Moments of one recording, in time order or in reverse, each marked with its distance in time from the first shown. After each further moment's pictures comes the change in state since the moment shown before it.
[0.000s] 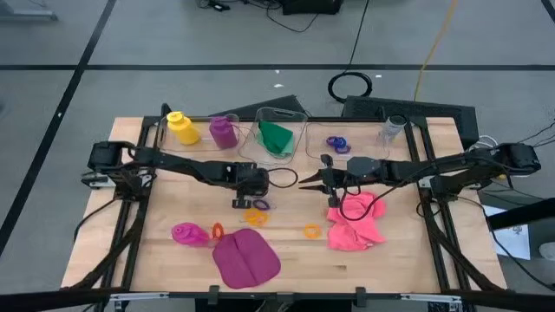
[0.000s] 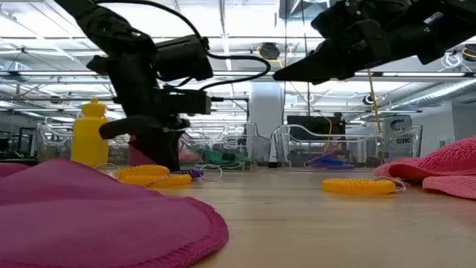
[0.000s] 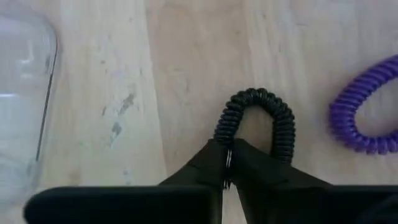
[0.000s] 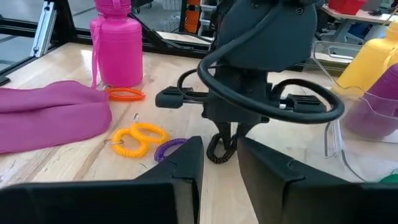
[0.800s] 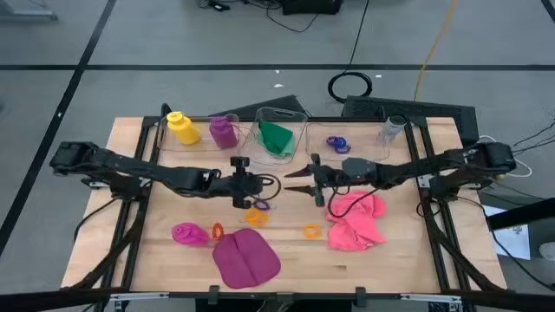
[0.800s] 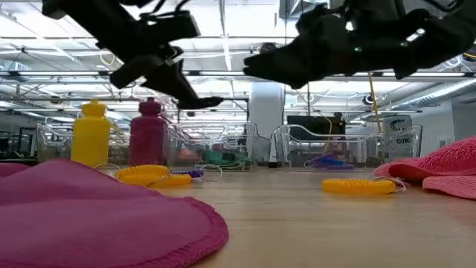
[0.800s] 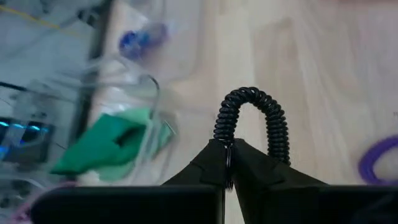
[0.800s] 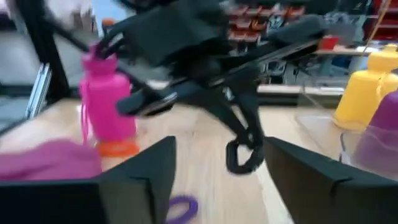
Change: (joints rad) left arm -0.193 -0.272 -0.001 0.088 -0.460 0.055; right arm -0.012 0.205 0.003 0.426 -0.005 0.132
